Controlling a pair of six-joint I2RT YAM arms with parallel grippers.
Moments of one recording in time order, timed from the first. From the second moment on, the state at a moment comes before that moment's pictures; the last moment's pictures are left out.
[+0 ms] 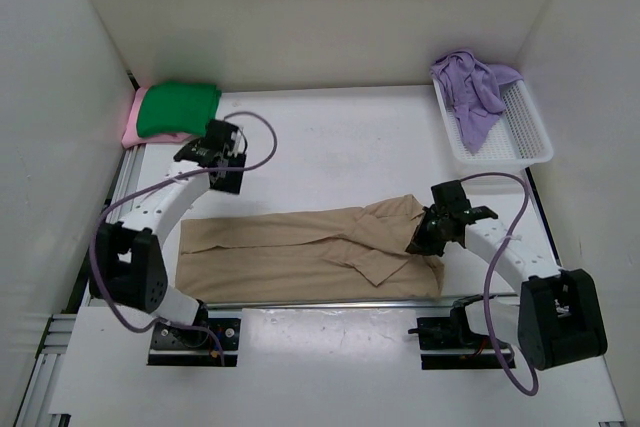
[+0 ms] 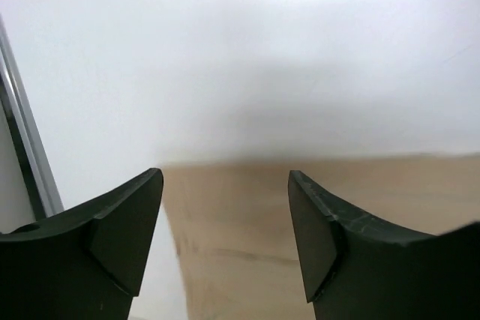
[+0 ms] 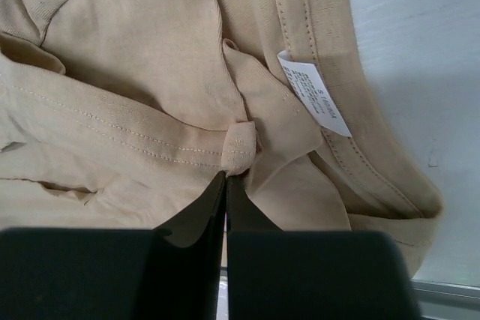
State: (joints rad) left arm -0.25 1.49 1.08 -0.70 -0.34 0.00; right arm 0.27 1.17 0.57 -0.58 -0.18 0.69
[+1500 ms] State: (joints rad) left arm -0.90 2.27 1.85 -0.79 0.18 0.00; right arm 0.26 1.19 0.50 -0.51 -0.22 0.80
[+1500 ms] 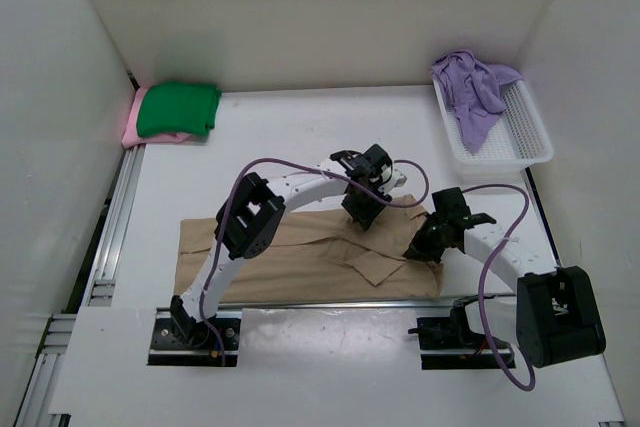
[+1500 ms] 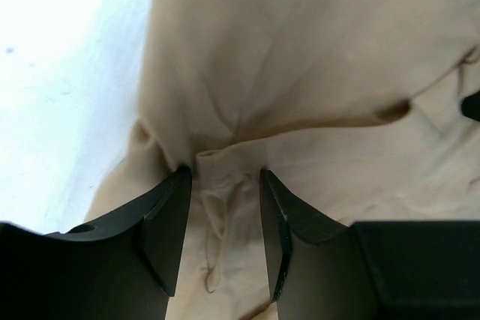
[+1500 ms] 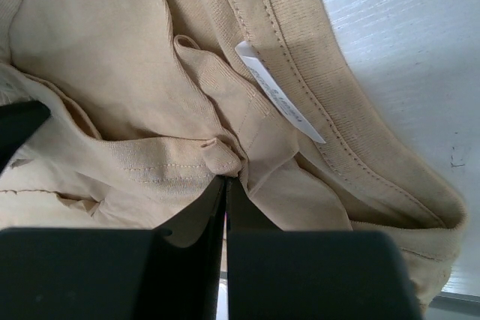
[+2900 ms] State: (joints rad) left arm -0.92 2.00 1.70 -0.87 0.27 0.00; right arm 0.26 0.86 0.58 -0.73 -0.14 0.63
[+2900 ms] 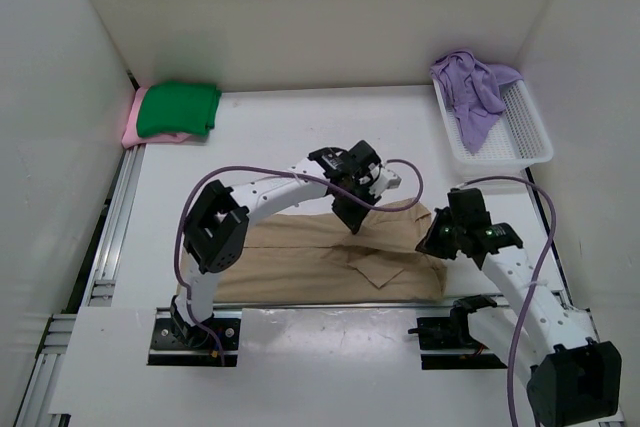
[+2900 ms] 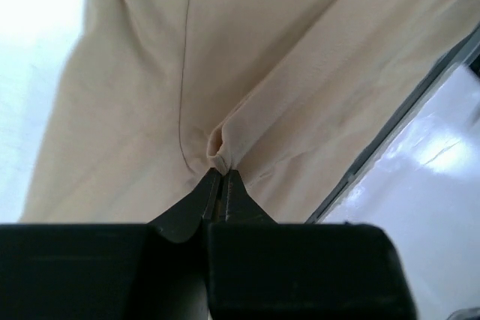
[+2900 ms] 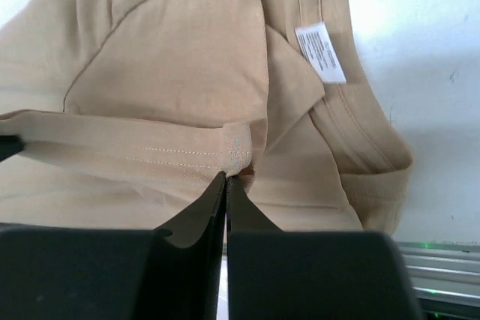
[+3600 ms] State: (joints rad) left arm -0.92 2.01 1.61 -0.71 0.02 0.00; right arm 0.25 1.29 0.75 -0.51 -0.08 0.55
